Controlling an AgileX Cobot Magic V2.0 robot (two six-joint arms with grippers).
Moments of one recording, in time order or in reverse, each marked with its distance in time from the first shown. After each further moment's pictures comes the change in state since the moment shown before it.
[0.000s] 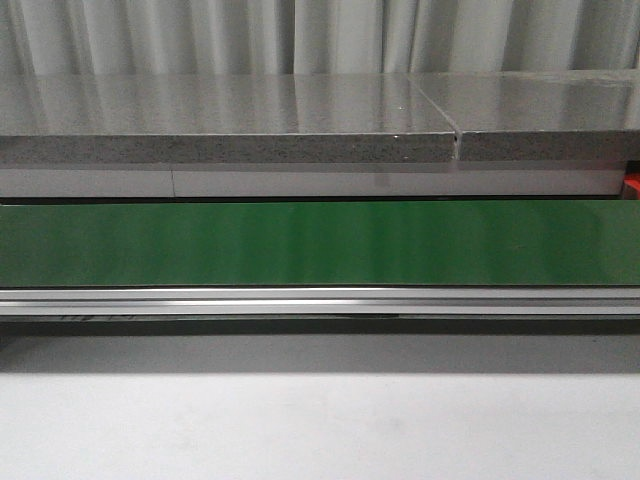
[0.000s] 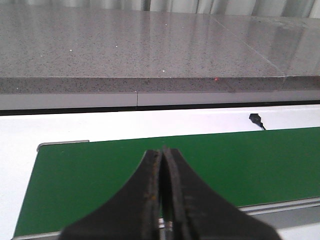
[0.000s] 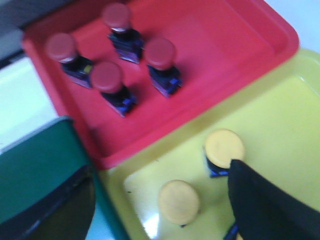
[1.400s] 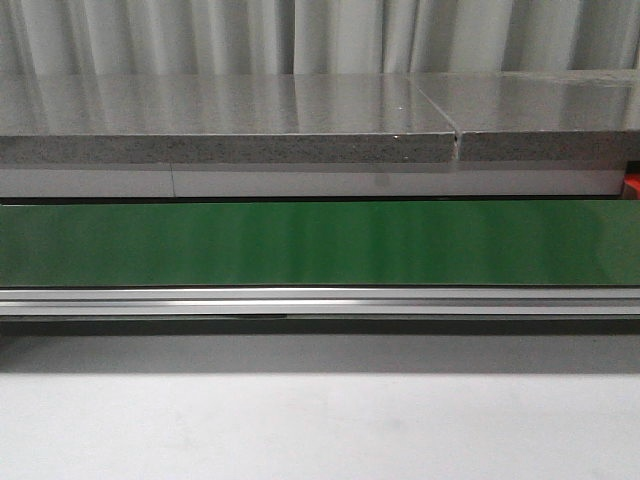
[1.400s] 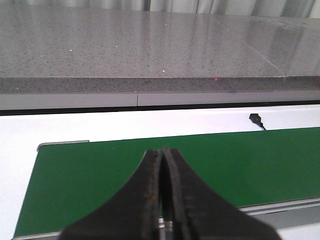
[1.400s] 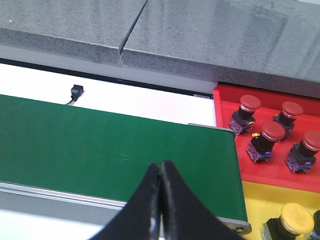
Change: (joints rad) left arm 0.000 0.000 0.000 0.000 0.000 0.000; right arm 0.476 -0.775 0.396 0.006 0.002 -0.211
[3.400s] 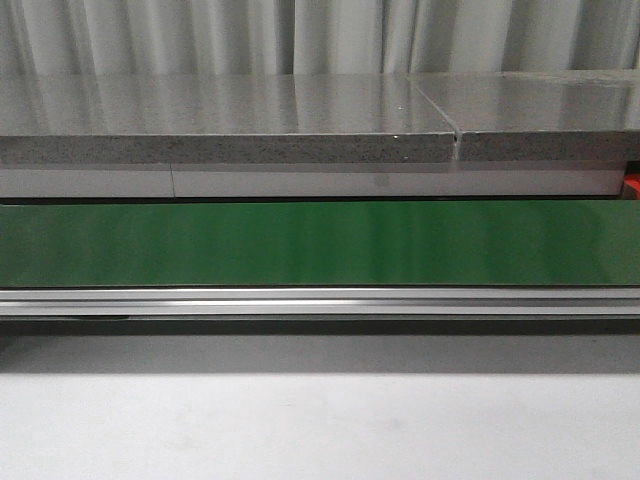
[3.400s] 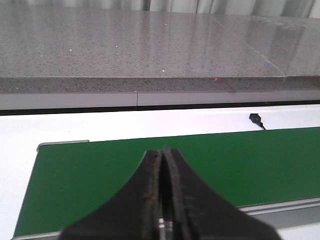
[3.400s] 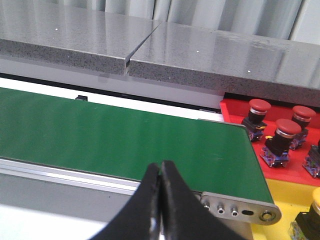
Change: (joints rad) left arm 0.000 0.000 0.000 0.000 0.000 0.000; right arm 0.151 -0.391 0.479 -0.313 -0.324 0.320
